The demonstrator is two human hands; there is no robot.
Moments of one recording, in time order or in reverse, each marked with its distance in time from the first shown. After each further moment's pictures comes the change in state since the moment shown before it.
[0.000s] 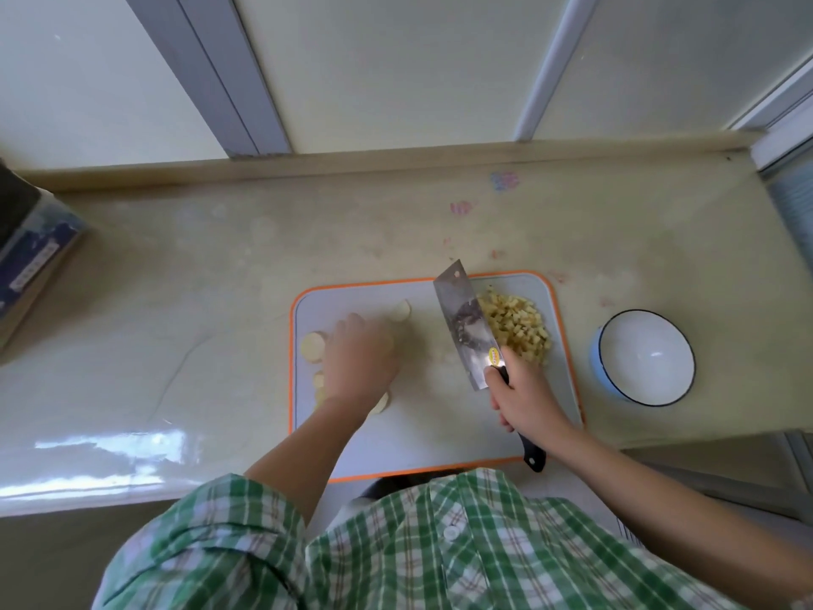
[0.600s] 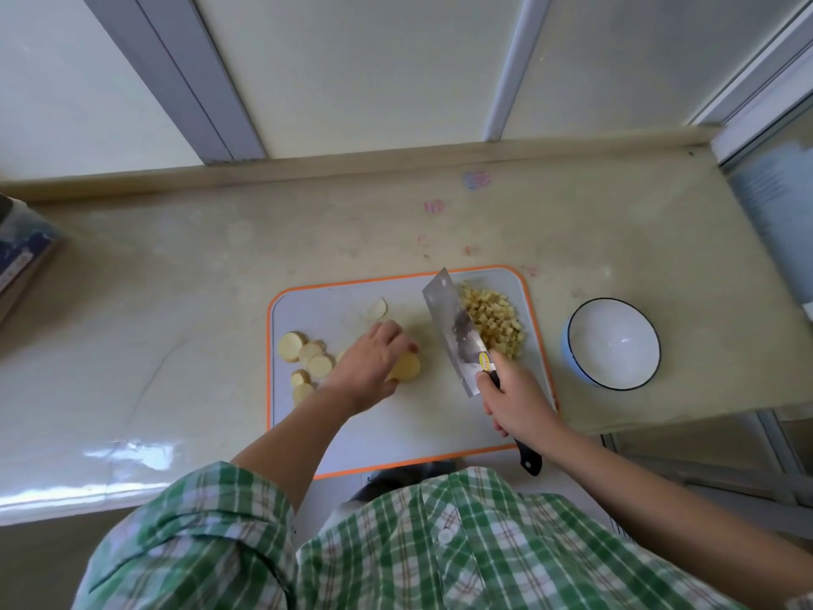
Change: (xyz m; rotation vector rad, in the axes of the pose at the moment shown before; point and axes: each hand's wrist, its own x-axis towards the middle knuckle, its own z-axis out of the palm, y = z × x) left_hand -0.001 0.024 0.001 -0.128 -0.150 0.503; right_hand -0.020 0.015 -0.017 -0.071 -0.015 0.011
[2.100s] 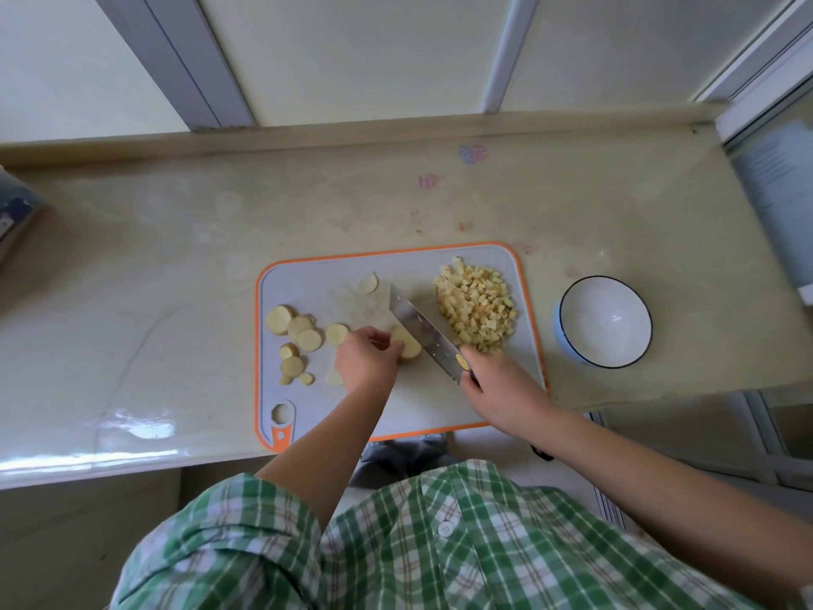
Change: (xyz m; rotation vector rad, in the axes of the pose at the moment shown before) left_hand 0.004 0.045 0.038 -0.762 0.381 -1.041; right_hand -0.010 0.000 -0.001 -0.499 -0.106 -0.219
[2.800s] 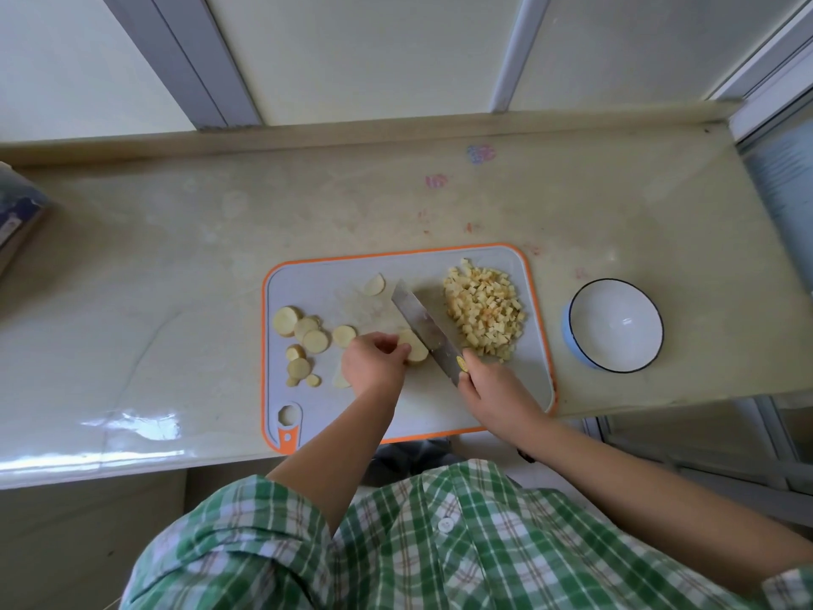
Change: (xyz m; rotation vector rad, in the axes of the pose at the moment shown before) left_hand -0.003 0.001 0.002 -0.150 0.011 -0.101; right_hand 0.010 0.003 0.025 0.071 0.033 0.009
